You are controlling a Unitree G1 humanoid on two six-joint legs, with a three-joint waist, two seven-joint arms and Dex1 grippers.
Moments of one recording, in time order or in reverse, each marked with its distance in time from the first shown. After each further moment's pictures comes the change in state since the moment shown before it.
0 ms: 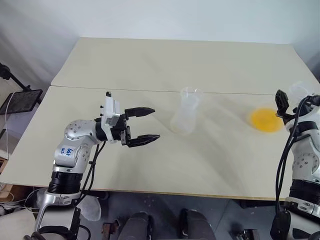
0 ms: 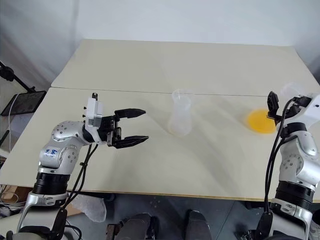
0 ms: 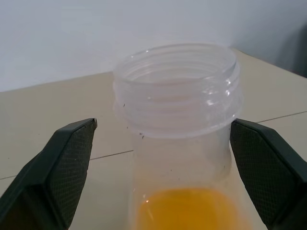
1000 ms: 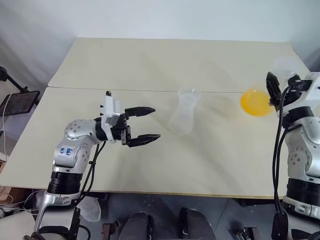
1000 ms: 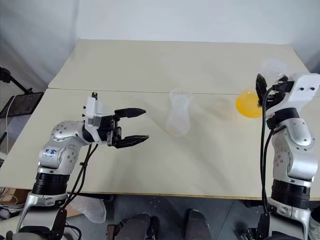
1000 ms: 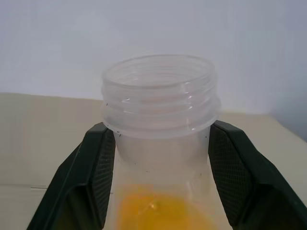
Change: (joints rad) left arm 0.000 0.004 0.000 -0.015 -0.009 0.013 0.009; right arm 0.035 0.006 0.163 -0.367 -0.037 0.053 0.021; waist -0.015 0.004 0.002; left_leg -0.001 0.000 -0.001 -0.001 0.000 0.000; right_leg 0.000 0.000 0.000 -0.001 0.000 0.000
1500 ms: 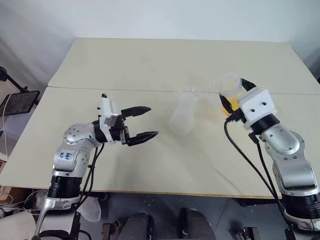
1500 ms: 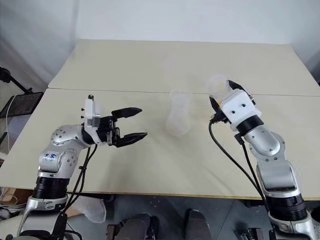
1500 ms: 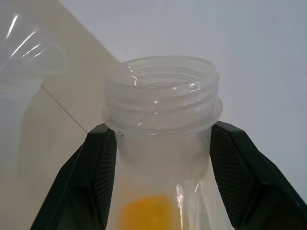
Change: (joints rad) left arm 0.050 -0.036 0.028 -0.002 0.000 -0.028 0.096; right arm 0.065 -0.143 0.361 -0.177 -0.524 -0.159 0.051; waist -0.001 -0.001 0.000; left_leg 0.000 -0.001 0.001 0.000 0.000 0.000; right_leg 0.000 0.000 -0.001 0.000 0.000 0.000
